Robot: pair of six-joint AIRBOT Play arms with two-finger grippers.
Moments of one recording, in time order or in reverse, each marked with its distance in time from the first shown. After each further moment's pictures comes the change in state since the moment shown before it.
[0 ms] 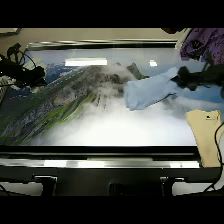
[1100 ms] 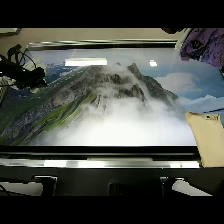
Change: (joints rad) left arm 0.000 0.000 0.000 0.000 -0.026 0.000; right arm -0.380 0.238 0.089 -0.533 -0.249 0.375
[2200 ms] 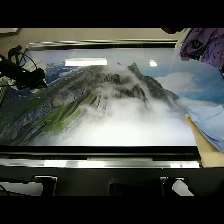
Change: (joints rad) left arm 0.000 0.000 0.000 0.000 -0.024 0.003; right arm -0.001 0.206 -0.579 -0.505 -0.051 0.176
